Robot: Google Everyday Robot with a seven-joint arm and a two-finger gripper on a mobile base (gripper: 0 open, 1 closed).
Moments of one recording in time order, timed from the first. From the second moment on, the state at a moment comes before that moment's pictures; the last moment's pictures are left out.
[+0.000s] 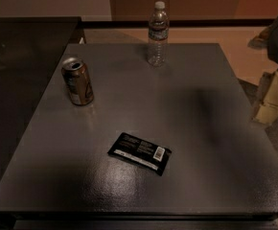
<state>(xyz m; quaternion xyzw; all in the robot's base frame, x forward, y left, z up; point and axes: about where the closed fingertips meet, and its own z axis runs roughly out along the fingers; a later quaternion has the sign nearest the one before) 0.438 -0.217 0.976 -0.60 0.78 -0.03 0.16</state>
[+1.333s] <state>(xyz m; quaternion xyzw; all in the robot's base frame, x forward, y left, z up) 0.438 -0.154 0.917 -0.58 0.79 0.02 0.21</state>
